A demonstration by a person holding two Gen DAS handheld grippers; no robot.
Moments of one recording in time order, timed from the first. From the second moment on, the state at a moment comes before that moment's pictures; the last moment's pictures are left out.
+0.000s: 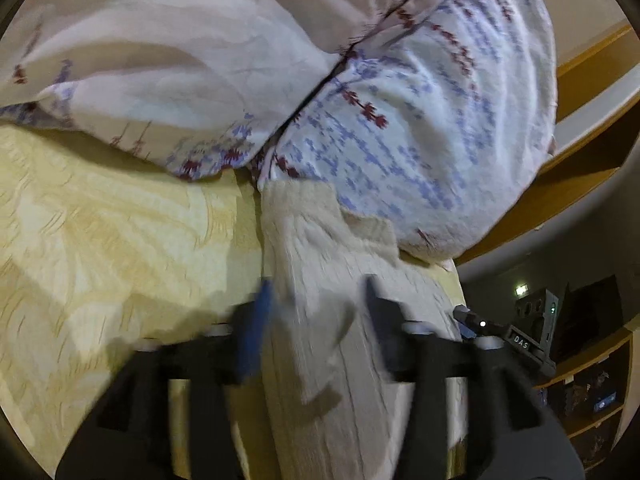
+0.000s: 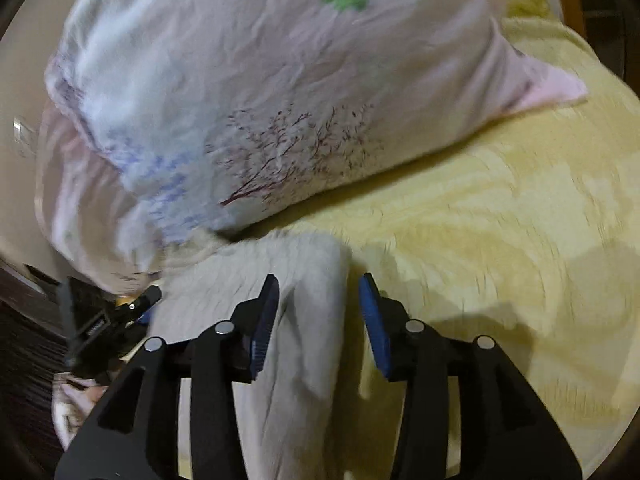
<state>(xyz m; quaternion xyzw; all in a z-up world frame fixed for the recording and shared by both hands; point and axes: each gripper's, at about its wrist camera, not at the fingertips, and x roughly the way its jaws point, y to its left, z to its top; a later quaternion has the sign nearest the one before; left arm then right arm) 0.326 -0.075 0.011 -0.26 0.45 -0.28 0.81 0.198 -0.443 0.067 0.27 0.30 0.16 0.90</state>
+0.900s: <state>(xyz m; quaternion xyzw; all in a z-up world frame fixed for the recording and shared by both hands) 0.220 -0.071 0.002 -0.20 0.48 -0.32 0.79 0.099 -0.421 0.032 0.26 0.30 0.18 0.90</state>
